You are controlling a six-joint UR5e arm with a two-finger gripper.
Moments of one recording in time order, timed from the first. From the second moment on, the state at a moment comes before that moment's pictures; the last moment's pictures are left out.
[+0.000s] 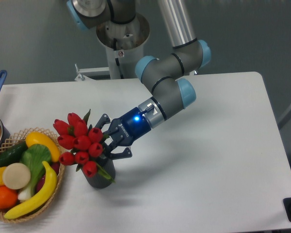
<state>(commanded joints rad) 2.54 -1.99 -1.93 -0.67 0.17 1.31</state>
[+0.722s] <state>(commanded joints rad) 2.55 -1.97 -1.93 -0.67 0.28 1.31</state>
